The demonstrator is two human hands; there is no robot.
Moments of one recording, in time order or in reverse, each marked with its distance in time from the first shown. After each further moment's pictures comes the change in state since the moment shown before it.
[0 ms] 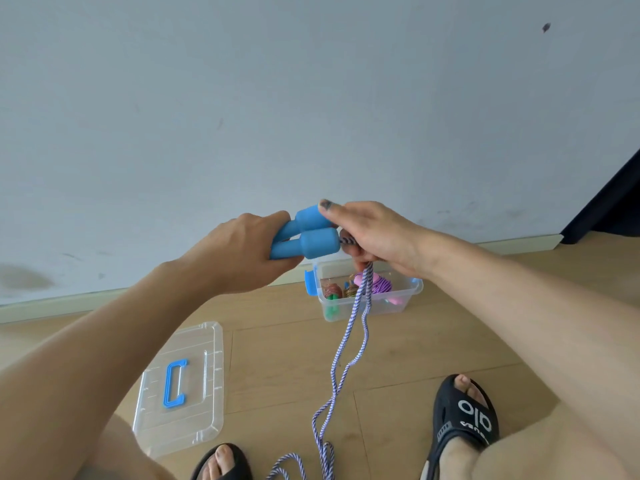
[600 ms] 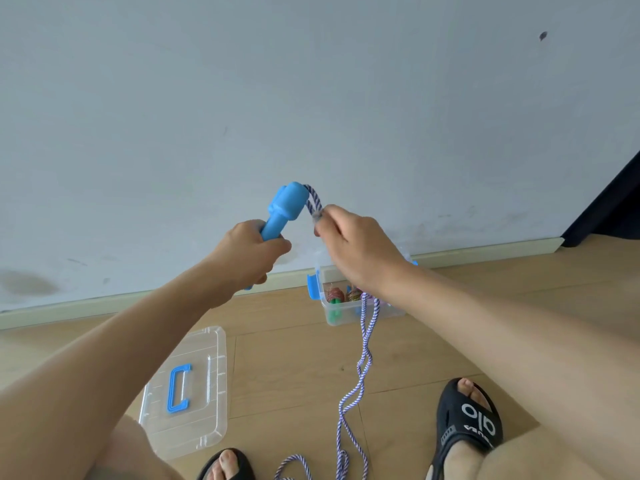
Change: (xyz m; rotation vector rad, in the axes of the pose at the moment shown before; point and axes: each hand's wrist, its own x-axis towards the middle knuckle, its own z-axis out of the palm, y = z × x) left_hand 0.003 0.005 0.003 -0.672 -0.033 -0.515; right_hand -0.005 -0.003 0.038 -0.321 0.330 -0.232
